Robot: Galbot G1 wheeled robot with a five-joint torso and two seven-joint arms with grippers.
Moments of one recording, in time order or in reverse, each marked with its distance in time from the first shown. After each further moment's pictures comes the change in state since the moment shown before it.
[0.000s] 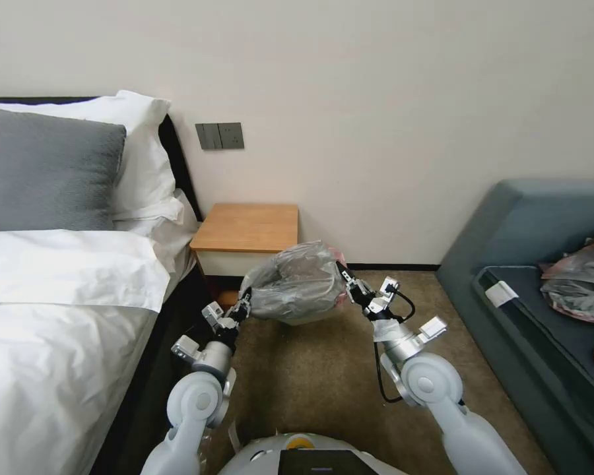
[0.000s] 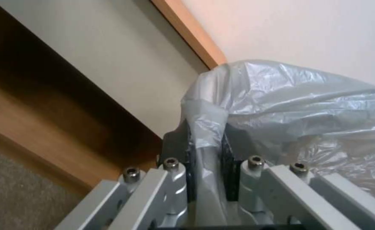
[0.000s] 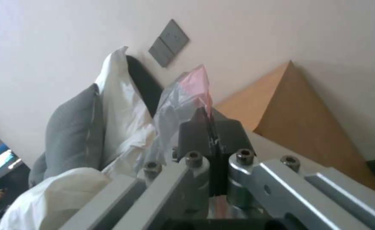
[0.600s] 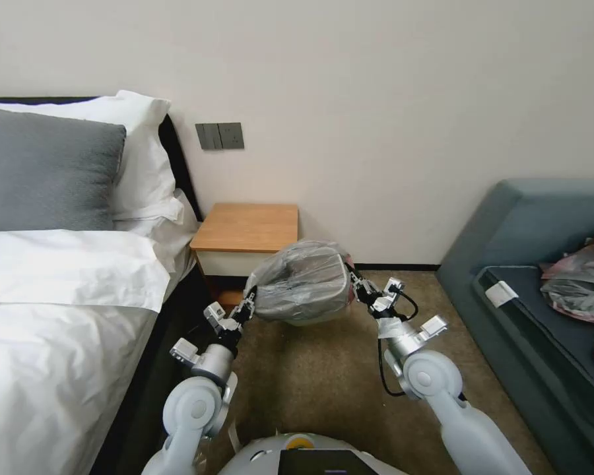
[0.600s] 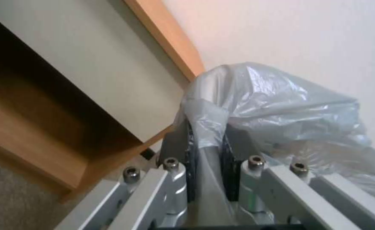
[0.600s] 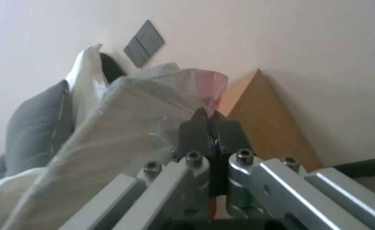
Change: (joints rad) left arm 0.035 -0.008 0.005 -0.063 -0.066 0.019 0.031; right arm 0.010 -0.011 0.030 -0.071 -0.061 0.025 -0.005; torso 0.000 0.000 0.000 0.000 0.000
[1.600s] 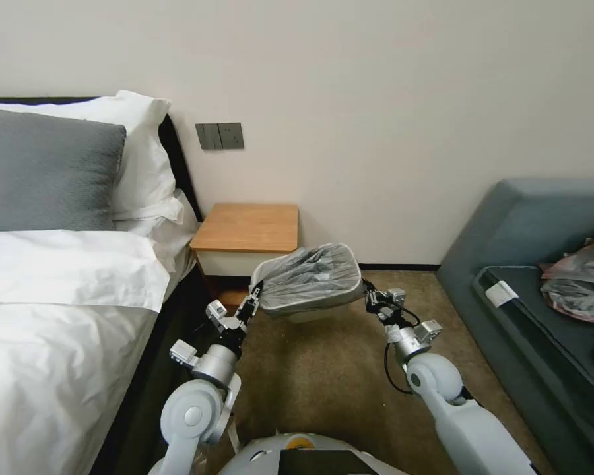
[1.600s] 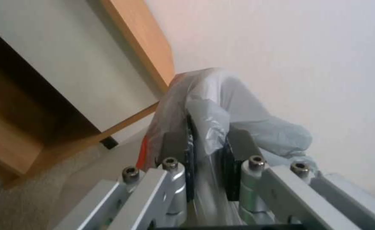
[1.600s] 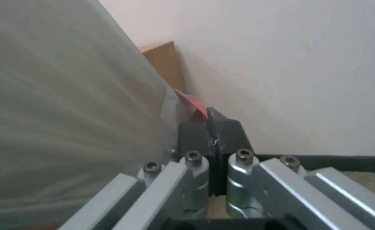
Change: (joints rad) left arm 0.018 -0.041 0.015 -0.067 -0.104 0.011 -0.010; right arm 0.000 -0.012 0.027 -0.169 -0.440 0.051 0.059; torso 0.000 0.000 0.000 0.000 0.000
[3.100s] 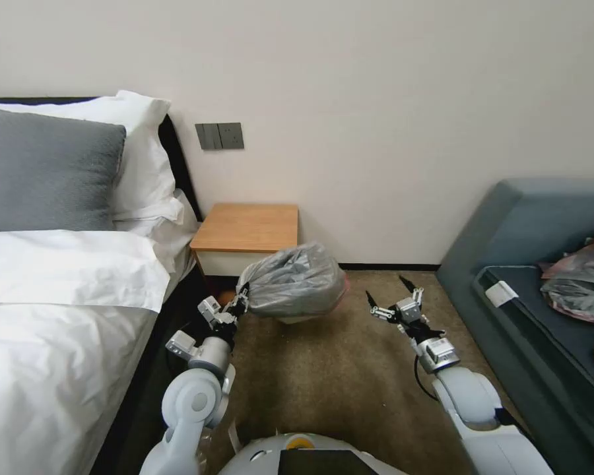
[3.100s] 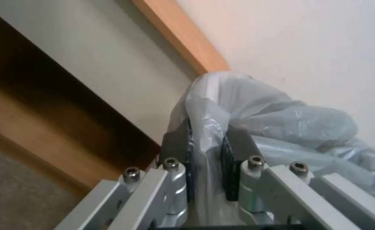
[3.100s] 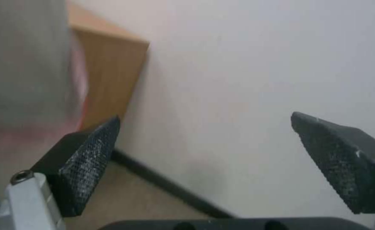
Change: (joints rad) left arm -0.068 0.019 -0.024 0.062 0.207 0.023 -0.126; right arm -0.140 0.069 0.200 0.135 -0.635 0.081 -0.073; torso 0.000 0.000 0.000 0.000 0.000
